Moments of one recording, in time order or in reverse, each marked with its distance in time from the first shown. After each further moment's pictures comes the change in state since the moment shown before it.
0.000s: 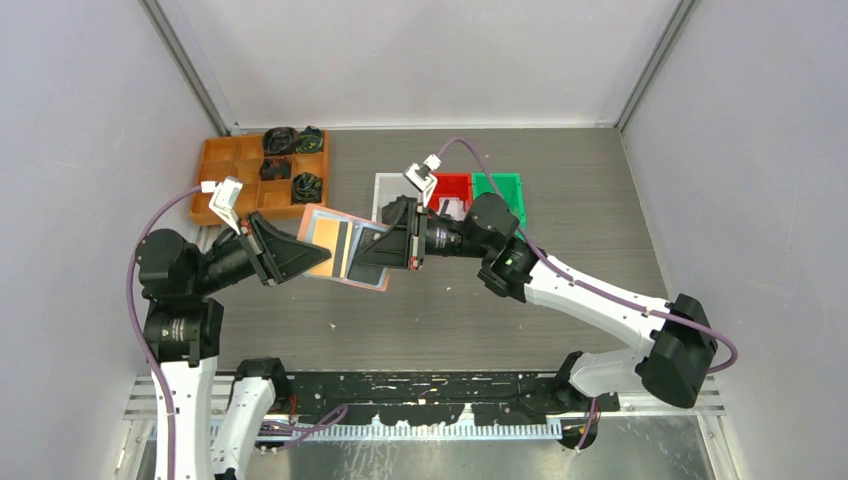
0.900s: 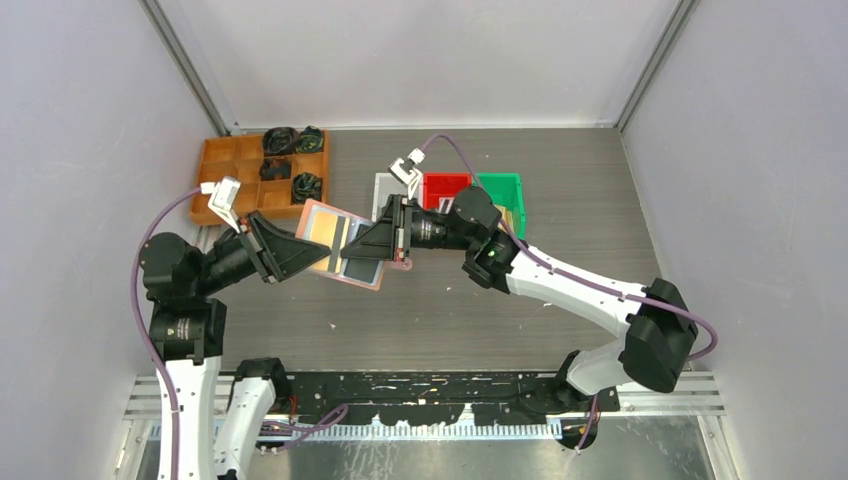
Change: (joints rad) left arm 0.001 -0.010 -0.040 0.068 -0.019 -0.057; right arm 0.002 0.106 0.065 0.057 -0.013 0.048
